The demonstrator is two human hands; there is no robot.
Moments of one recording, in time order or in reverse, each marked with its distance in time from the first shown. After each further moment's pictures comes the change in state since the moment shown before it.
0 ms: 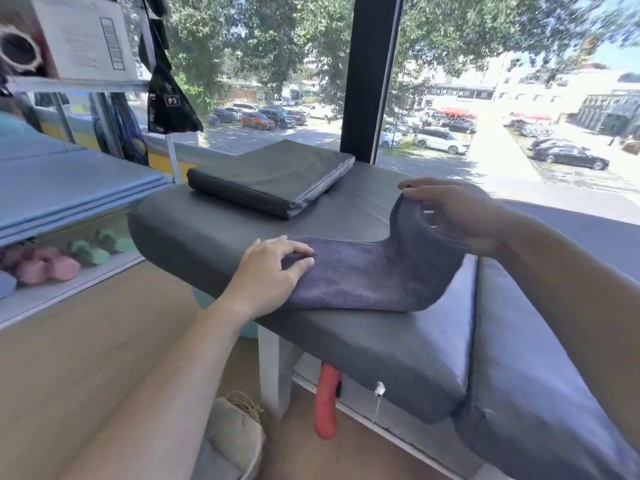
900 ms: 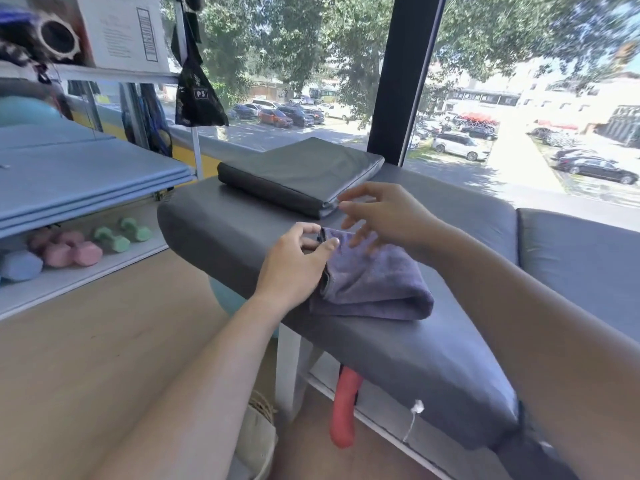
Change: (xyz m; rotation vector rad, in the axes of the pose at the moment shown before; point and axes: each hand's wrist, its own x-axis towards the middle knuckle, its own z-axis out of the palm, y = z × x) left_hand 0.007 0.000 -0.005 -0.379 0.146 -0.293; right_hand 0.028 0.007 0.120 -0.398 -0.116 -0.176
